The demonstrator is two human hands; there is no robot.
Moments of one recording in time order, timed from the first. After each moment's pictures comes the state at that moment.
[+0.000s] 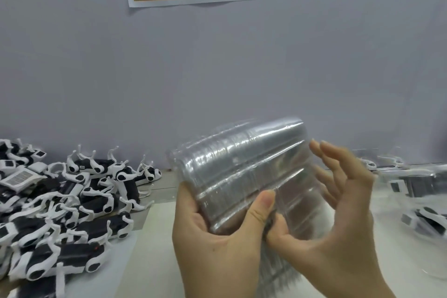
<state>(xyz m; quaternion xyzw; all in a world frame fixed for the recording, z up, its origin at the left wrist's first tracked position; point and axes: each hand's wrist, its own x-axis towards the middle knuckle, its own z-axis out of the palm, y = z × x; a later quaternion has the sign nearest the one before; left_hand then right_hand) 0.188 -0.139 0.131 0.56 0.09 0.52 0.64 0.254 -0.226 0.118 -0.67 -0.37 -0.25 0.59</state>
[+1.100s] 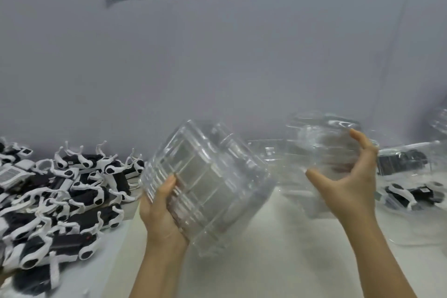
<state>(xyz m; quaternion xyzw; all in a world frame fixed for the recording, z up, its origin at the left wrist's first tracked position) 0.220 -0.051 0.062 0.38 0.17 0.44 0.80 0.358 -0.276 0.067 -0.71 -0.18 -0.27 0.62</state>
